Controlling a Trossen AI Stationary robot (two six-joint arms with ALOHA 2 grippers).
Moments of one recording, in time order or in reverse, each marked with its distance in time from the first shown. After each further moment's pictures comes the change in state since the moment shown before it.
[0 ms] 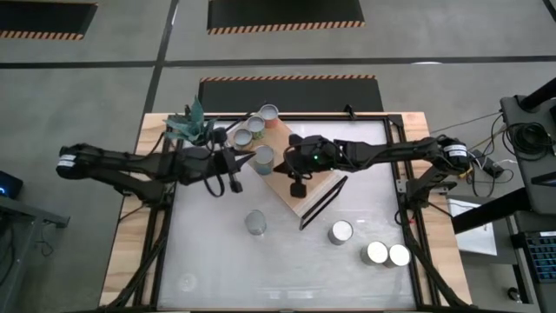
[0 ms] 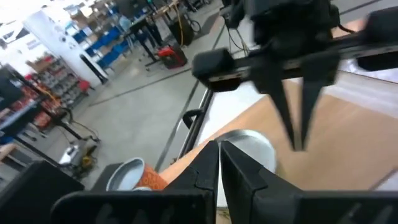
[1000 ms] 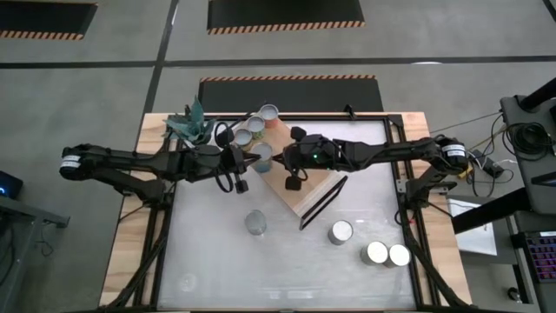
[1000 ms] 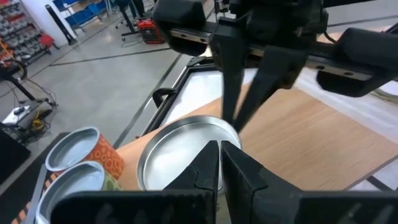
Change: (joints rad) left arm 0.044 0.062 0.000 -0.024 0.107 -0.239; right arm -0.011 0.013 0.000 0.059 0.186 -0.082
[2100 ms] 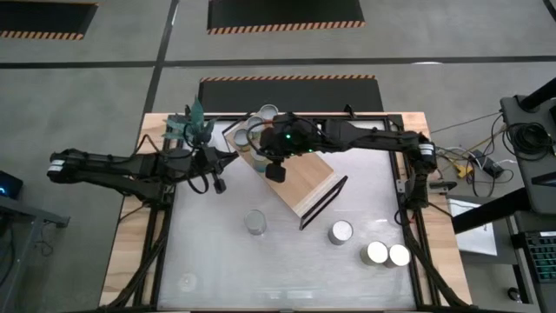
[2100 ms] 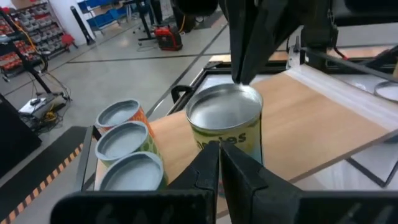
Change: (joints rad) left arm -0.049 -0.298 -0.148 -0.099 -0.098 -0.071; right arm -0.015 0.265 0.688 -0.611 -0.125 0.200
